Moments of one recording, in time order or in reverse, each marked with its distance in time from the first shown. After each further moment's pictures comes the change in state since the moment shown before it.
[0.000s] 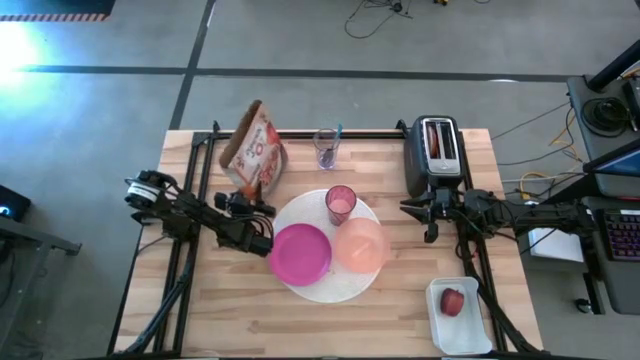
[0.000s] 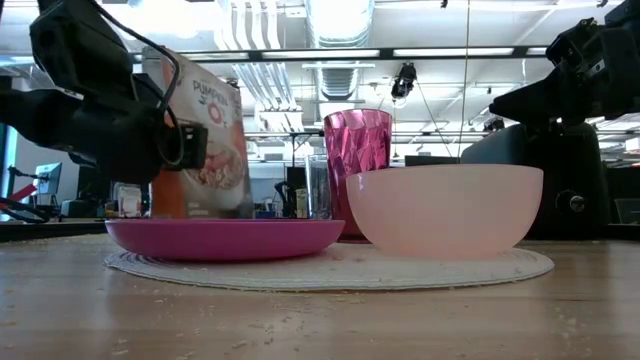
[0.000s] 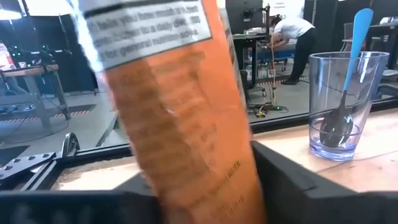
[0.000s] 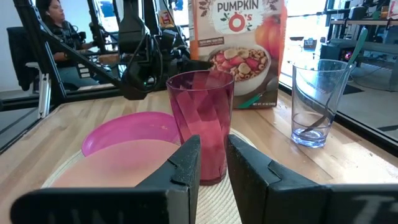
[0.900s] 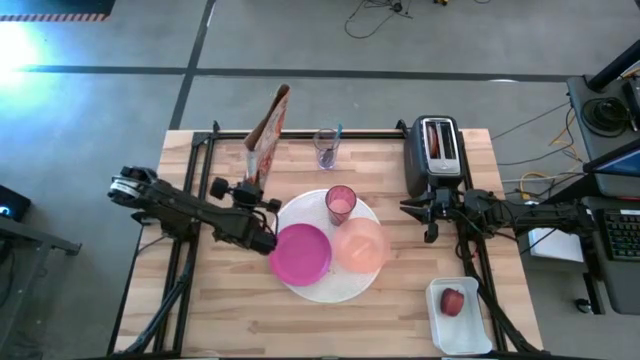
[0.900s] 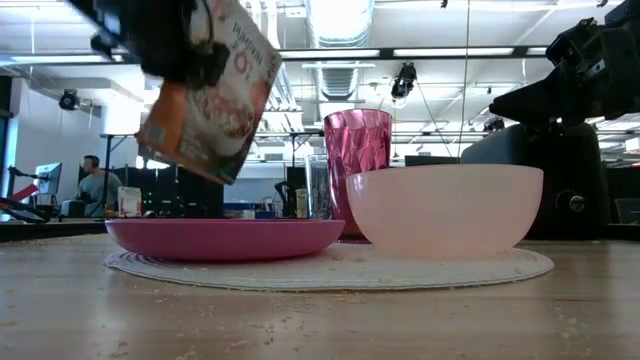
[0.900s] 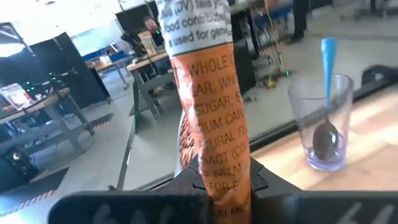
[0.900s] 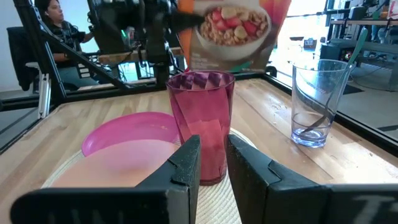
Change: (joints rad) left arm -0.046 -0.150 0.444 -0.724 0.115 0.133; right arm 0.000 0.000 0.000 0.000 0.000 0.000
